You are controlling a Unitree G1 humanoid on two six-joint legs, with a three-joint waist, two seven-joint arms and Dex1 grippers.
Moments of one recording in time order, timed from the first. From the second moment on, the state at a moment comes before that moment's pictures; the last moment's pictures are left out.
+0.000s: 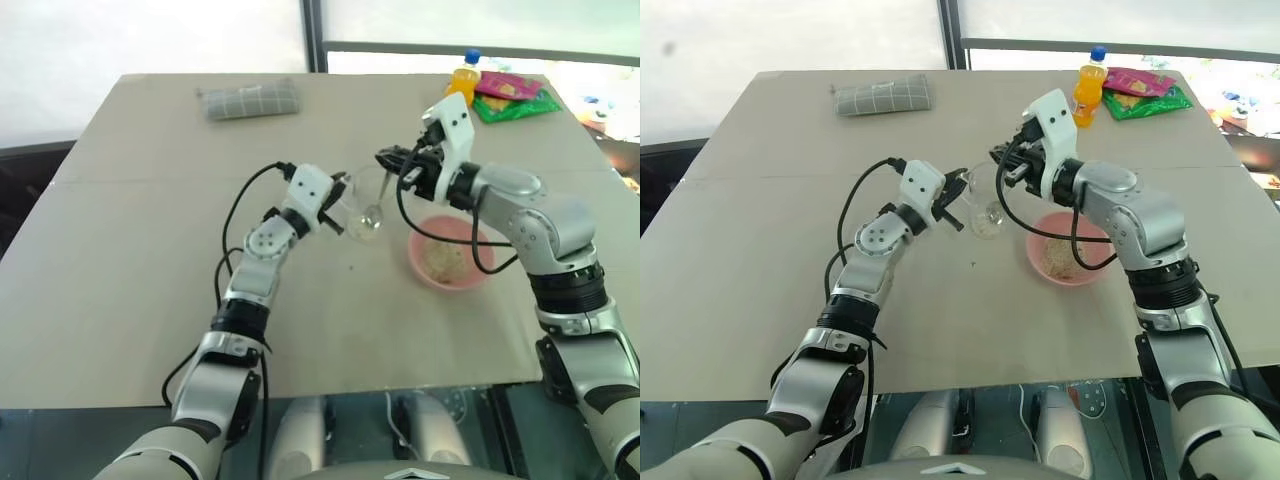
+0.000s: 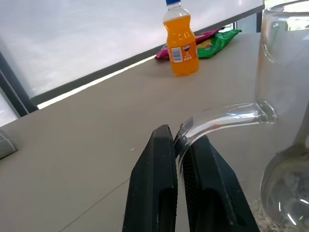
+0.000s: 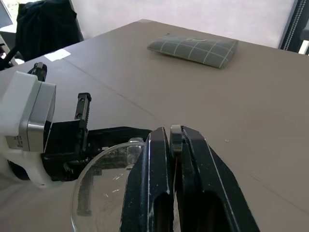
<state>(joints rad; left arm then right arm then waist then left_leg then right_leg) -0.67 0.23 -0.06 0.48 0.00 -0.20 -0.51 -0.84 -0.42 0.14 -0.04 0.54 0.76 0.50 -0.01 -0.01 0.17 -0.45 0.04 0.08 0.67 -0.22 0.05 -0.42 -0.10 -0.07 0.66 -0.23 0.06</state>
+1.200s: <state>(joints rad) -0.79 0.11 -0.06 0.78 0.02 -0.43 -0.42 -0.97 -0.31 -0.71 0.08 1.08 1.31 -0.14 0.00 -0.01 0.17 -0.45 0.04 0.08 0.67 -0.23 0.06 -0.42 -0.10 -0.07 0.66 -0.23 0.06</state>
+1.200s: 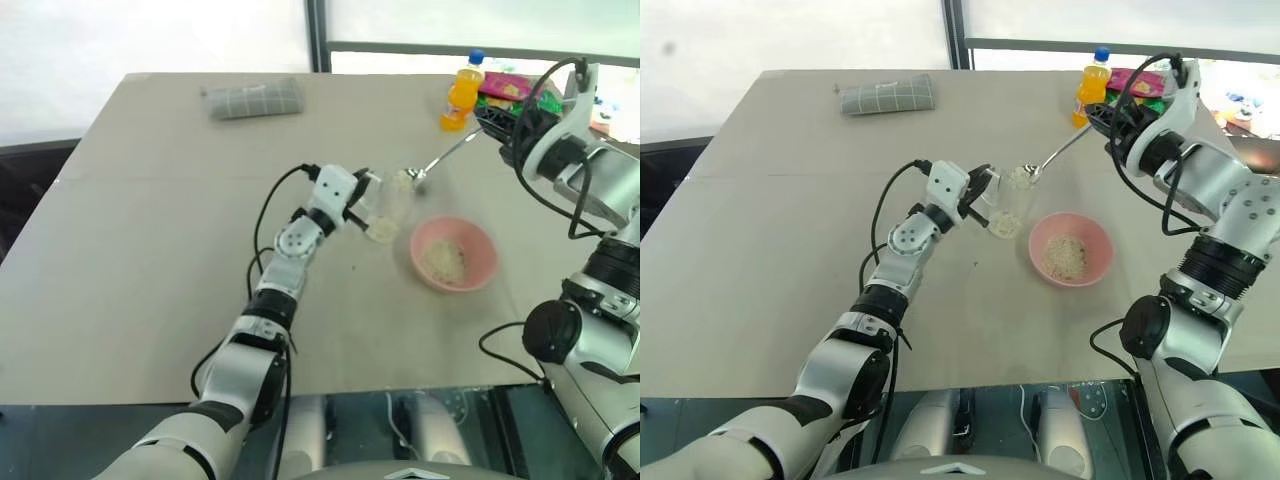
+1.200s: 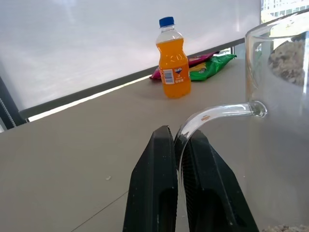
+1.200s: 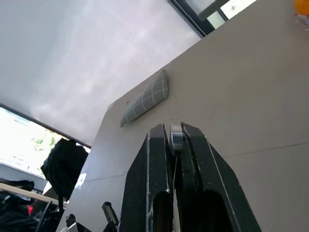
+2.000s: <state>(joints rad) -0.93 0.12 -0.10 0.99 0.14 -0.68 -0.37 -0.74 -0.29 -0.72 -0.01 1.57 1.08 -0.51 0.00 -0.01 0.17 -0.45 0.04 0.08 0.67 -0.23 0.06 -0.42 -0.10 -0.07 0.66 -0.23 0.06</state>
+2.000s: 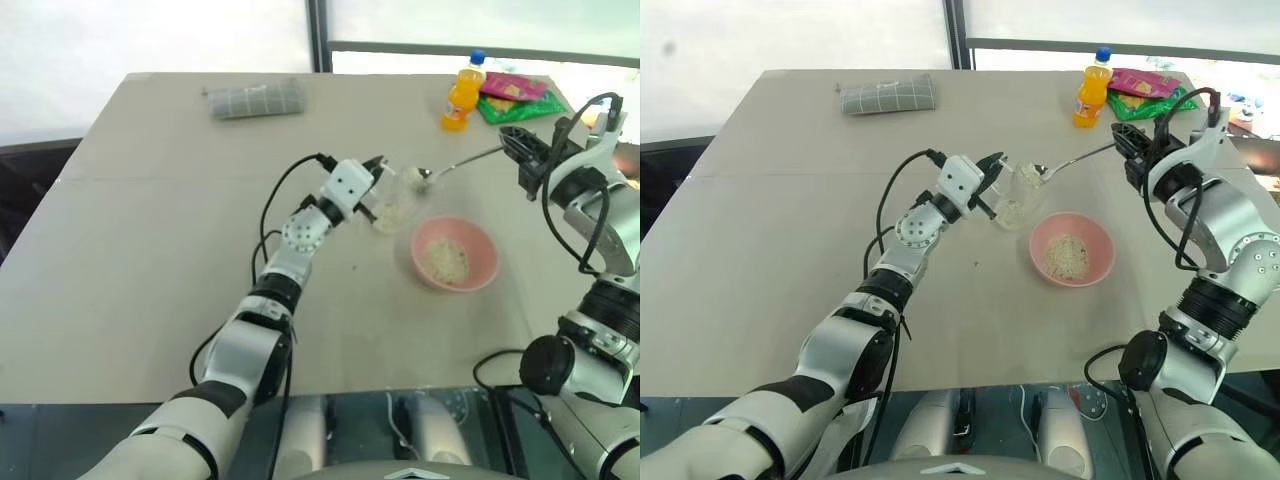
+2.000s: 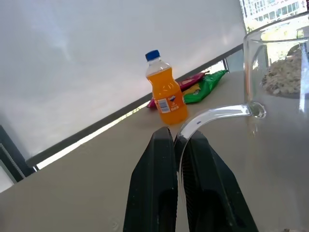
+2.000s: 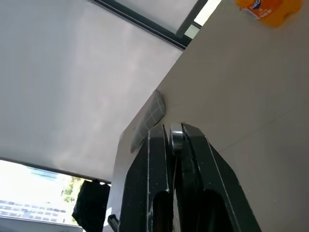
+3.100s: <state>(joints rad) -0.97 0.15 -0.17 1.12 0.30 -0.83 -0.17 -0.42 -0.50 -0.56 -0.28 1.93 0.71 -0.60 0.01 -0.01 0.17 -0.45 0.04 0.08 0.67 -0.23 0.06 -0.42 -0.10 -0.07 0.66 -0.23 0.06</state>
